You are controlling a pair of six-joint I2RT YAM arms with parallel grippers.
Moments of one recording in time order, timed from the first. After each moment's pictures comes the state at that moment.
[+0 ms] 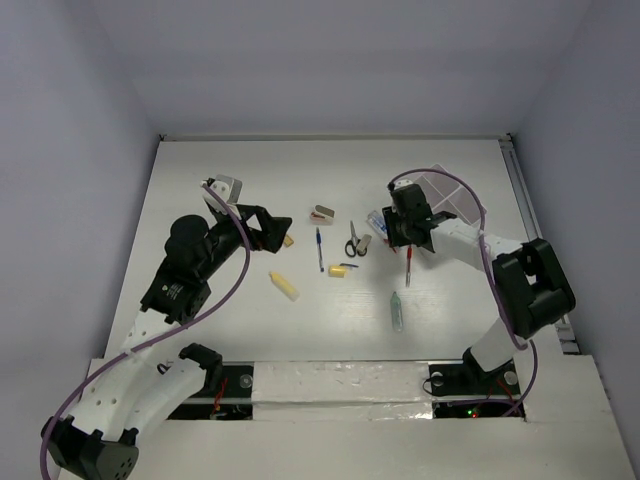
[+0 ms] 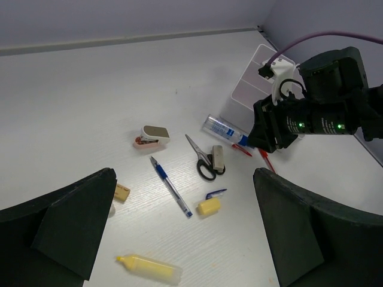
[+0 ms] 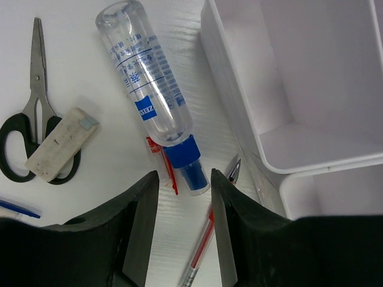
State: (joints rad) left arm -0.43 0.74 0.76 -0.11 0.17 -0.28; right arm 0.45 1.63 0.99 -0.25 0.21 0.17
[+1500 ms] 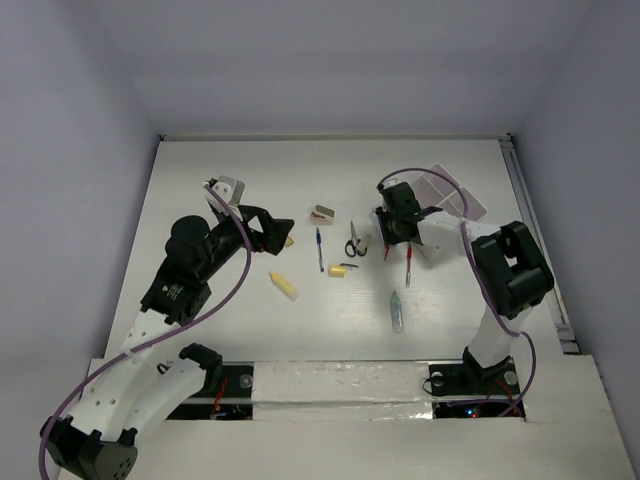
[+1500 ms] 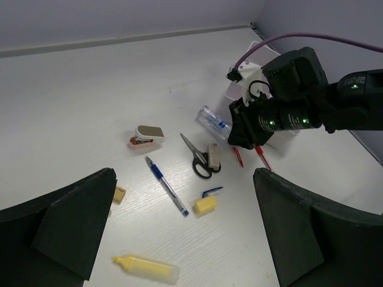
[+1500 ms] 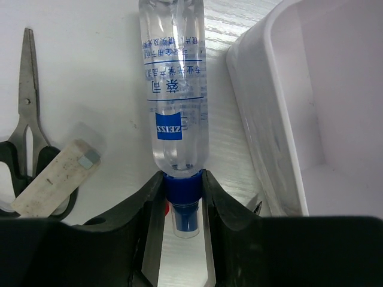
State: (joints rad) left arm -0.44 0.74 0.76 -0.11 0.18 -0.28; right arm 0.45 1.79 1.07 -0.22 0.19 0.13
